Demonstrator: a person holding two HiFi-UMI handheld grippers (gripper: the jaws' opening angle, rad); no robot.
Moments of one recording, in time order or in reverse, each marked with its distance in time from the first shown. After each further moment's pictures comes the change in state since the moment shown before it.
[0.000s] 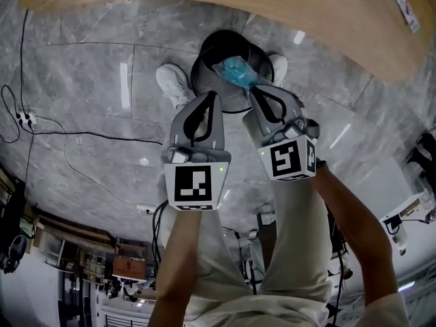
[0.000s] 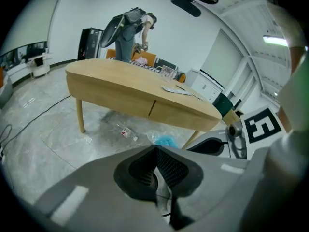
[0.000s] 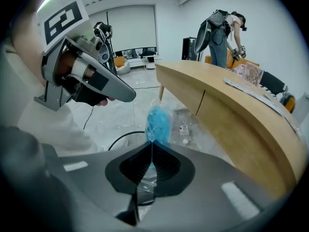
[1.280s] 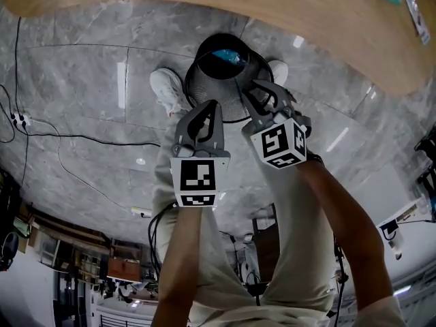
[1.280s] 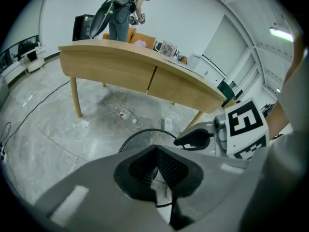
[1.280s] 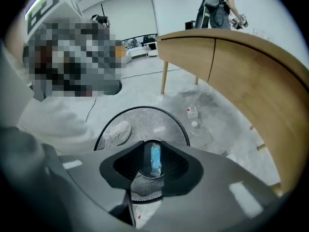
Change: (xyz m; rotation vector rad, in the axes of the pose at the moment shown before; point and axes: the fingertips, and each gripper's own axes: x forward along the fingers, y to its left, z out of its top) left arm 0.038 0.001 -0.067 -0.004 0.167 -0.003; right arm 0.063 0.005 -0.067 0.029 0.121 0.088
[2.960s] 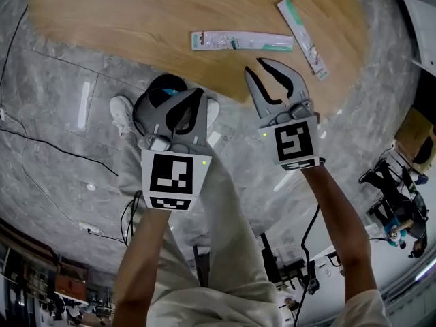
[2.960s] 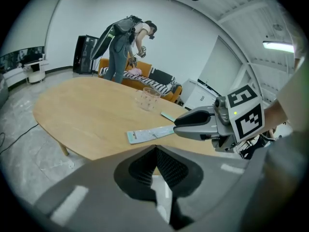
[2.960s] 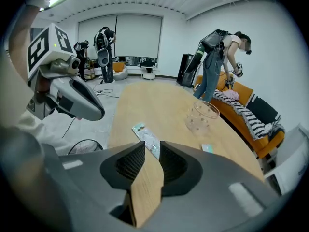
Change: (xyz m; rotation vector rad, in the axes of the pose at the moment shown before) left arm -0.024 -0.101 0.239 -0.017 -0.248 -0.022; right arm -0.202 -0.227 0.153 -0.180 -0.223 -0.174
